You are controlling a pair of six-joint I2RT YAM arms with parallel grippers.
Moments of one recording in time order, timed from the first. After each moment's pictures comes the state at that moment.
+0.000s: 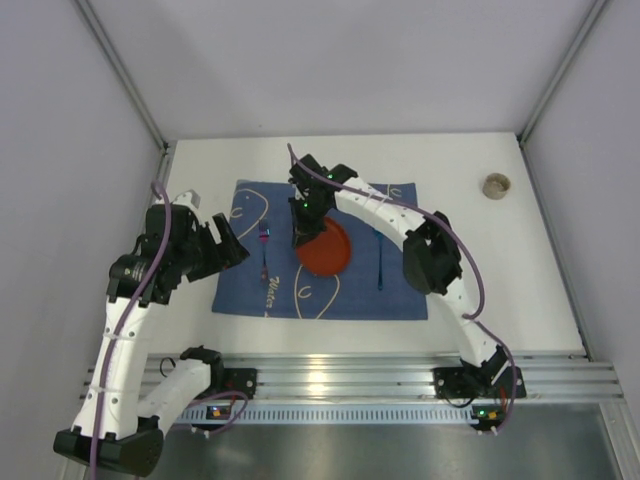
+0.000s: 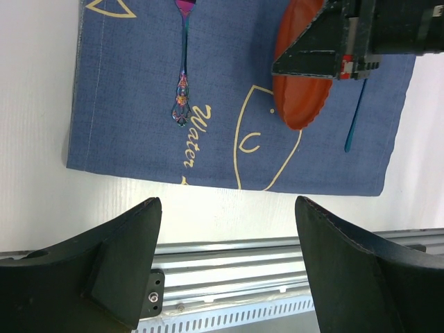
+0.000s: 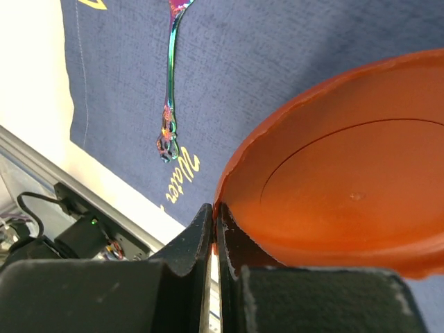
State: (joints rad) left arm -0.16 0.87 1.16 -1.08 0.12 -0.52; right arm 0.78 2.35 2.21 -0.99 -0.33 0.58
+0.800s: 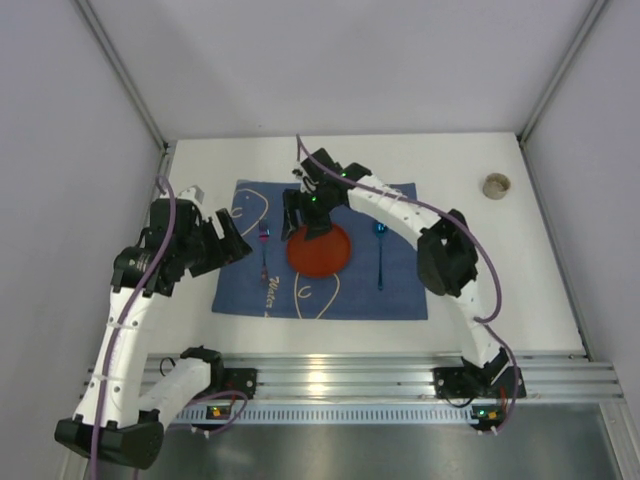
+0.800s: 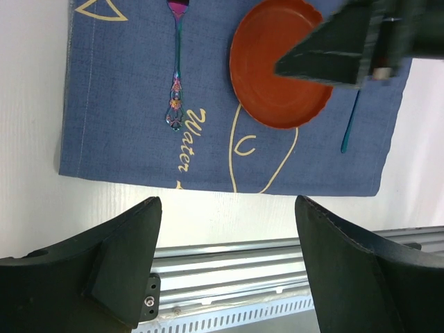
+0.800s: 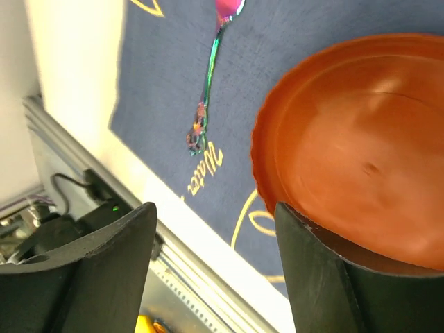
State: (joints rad) left arm -0.16 0.91 1.17 -1.05 0.13 -0.52; right arm 0.76 2.26 2.05 -0.81 -0.42 0.57
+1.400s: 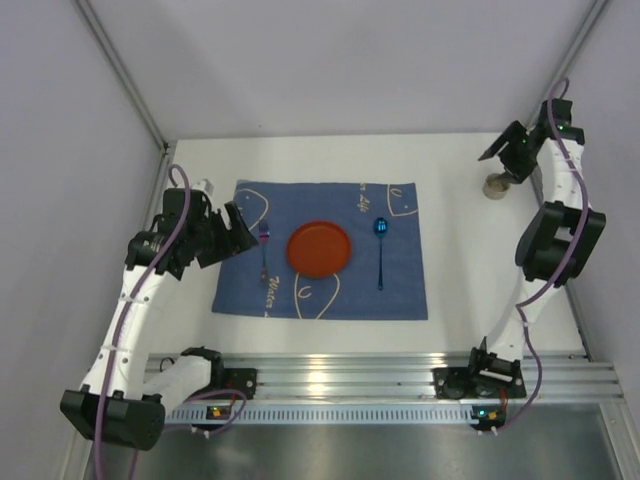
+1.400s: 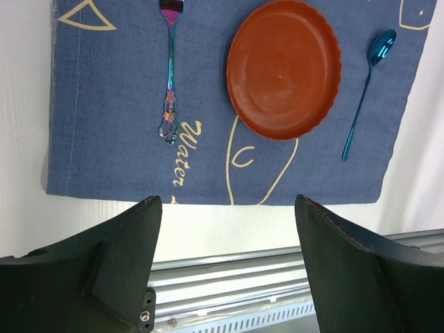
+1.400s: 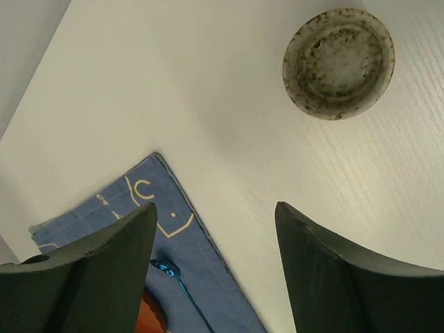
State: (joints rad) left arm -0.16 1.02 1.15 -0.96 0.16 -0.52; right arm -0.27 2.06 1.97 -0.86 -0.28 0.52
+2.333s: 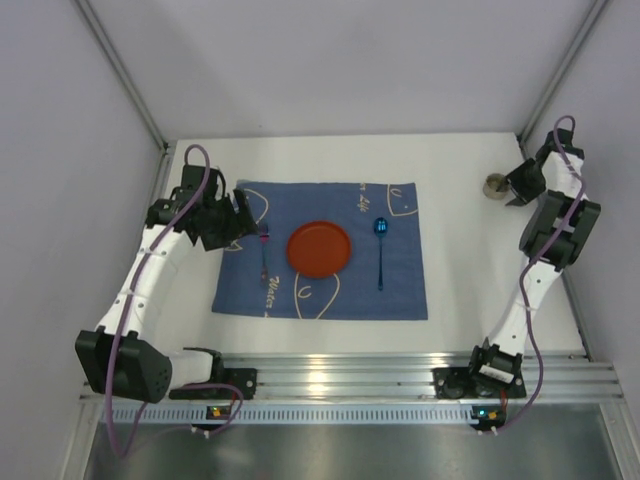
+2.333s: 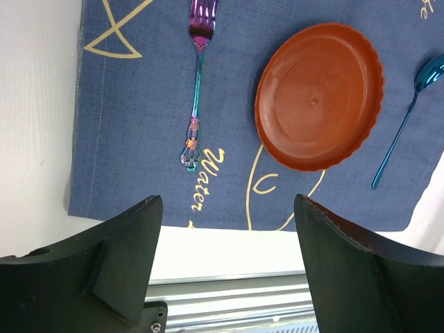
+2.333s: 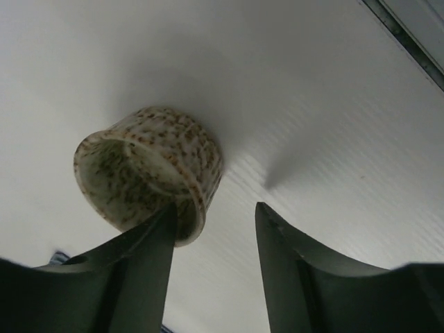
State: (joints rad) left arm -0.16 1.27 1.24 -0.94 0.09 -0.49; right arm -0.40 2.38 2.12 -0.90 -0.17 0.57
